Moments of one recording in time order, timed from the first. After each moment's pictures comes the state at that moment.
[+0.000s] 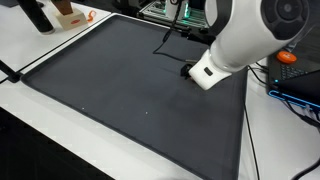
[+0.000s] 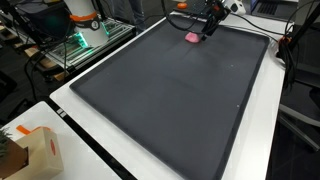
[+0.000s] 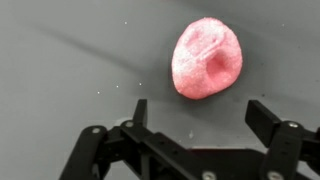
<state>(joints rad) 0.41 0.85 0.14 -1.31 -0.13 1.72 0.19</state>
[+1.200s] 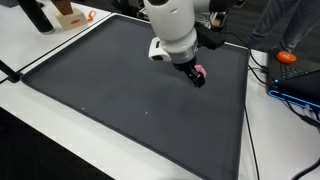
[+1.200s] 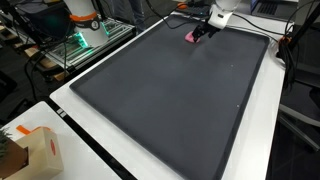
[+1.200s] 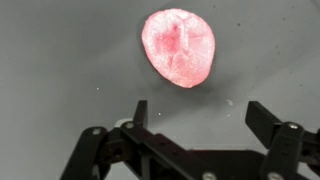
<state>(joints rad) 0.28 0.66 0.08 -1.66 0.28 2.06 0.71</state>
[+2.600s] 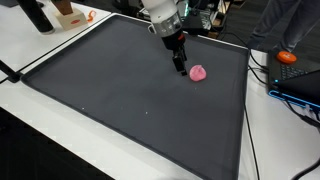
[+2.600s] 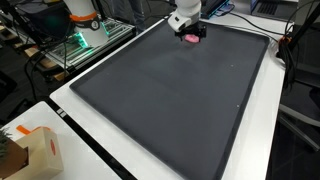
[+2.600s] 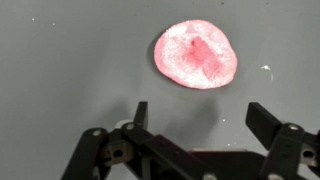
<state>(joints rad) 0.21 0.39 0.12 -2.21 0.76 2.54 0.86</state>
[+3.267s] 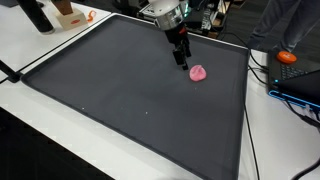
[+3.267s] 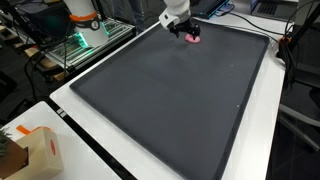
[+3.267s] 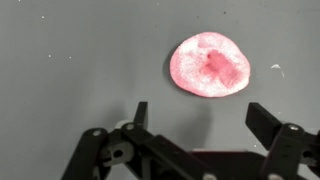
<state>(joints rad) 0.21 0.31 0.15 -2.34 0.98 2.61 0.83</state>
